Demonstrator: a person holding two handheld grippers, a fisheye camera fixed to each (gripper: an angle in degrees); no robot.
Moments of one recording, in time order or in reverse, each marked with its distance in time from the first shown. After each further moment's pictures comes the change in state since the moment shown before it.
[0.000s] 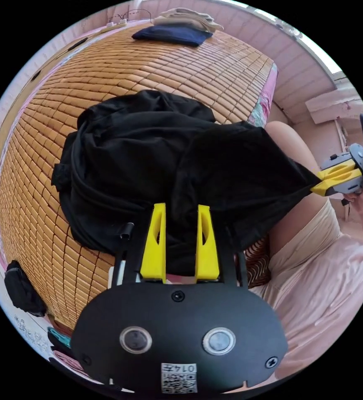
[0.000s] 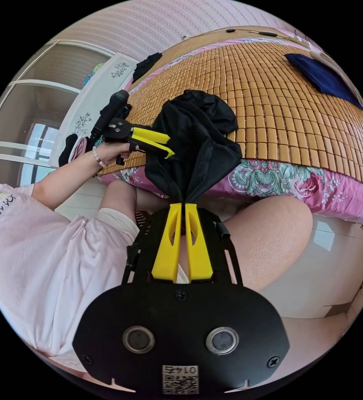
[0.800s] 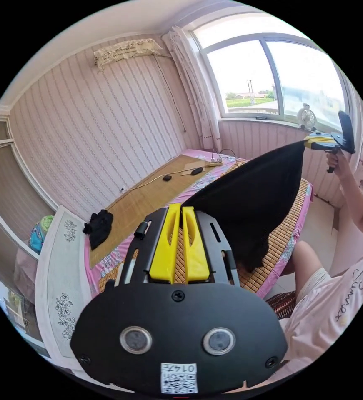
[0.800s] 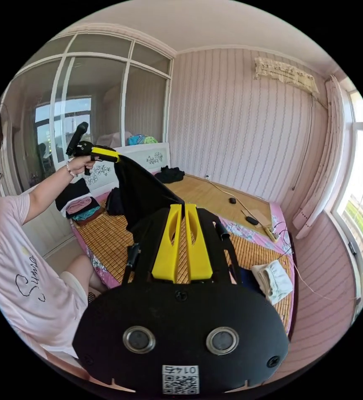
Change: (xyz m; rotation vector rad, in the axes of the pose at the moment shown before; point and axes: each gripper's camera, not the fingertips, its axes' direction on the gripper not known) left arm -0.006 0.195 -0.446 0.739 -0.566 -0.200; right arm -0.251 -0.078 -0.346 0.732 0.441 -0.642
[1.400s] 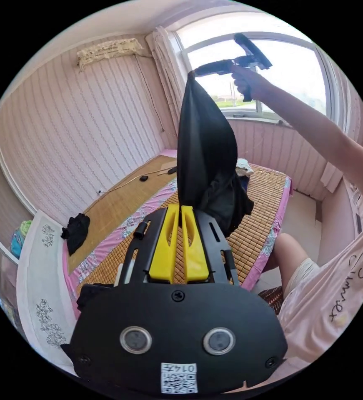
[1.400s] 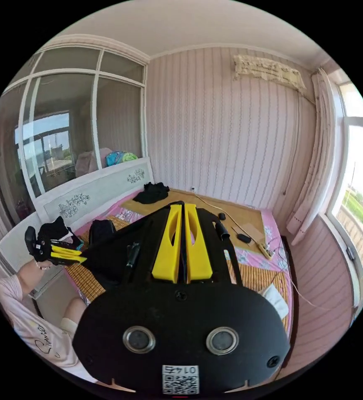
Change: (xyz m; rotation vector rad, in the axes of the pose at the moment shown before) left arm 0.019 0.065 0.018 0.072 0.163 0.017; right arm 0.014 -0.223 0.099 0.076 0.005 0.078
